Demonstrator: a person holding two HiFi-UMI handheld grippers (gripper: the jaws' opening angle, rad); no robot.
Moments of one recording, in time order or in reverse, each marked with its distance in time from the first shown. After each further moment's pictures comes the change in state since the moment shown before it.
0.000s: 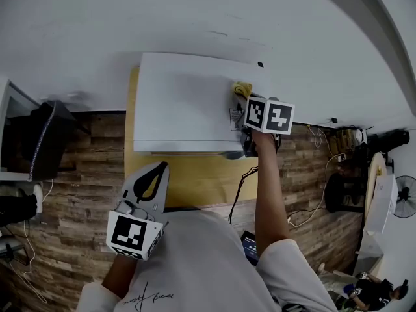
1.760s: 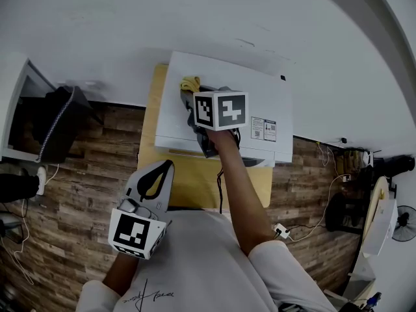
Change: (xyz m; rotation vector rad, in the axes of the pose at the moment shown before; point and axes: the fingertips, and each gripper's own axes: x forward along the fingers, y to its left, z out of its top) left arm -0.029 0.028 0.001 -0.018 -0.018 0.102; right arm 0.050 0.221 0.010 -0.133 0.040 0.366
